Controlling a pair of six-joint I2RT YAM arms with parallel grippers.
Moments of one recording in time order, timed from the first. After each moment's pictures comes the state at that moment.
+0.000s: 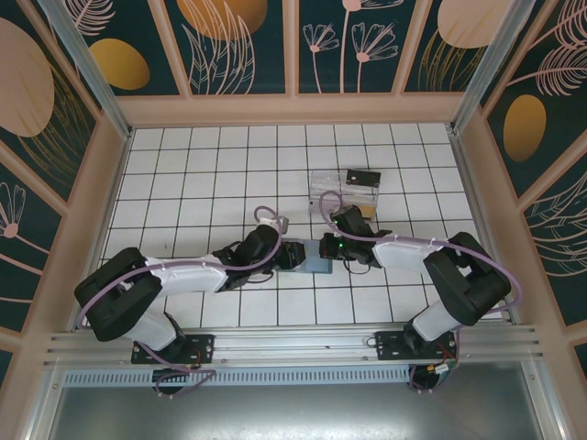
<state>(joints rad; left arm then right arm) -0.89 1.50 0.58 0.27 0.05 -0.89 0.65 1.53 0.63 -0.03 -0.18 0.66</state>
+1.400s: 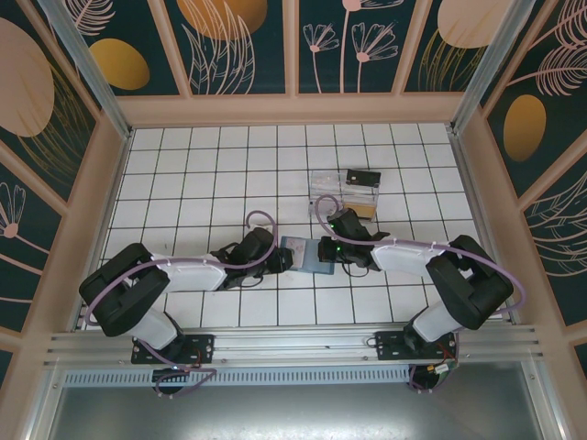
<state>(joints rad) -0.86 1.54 0.56 0.19 0.04 -0.88 0.70 1.51 0.63 -0.07 -0.12 0.65</state>
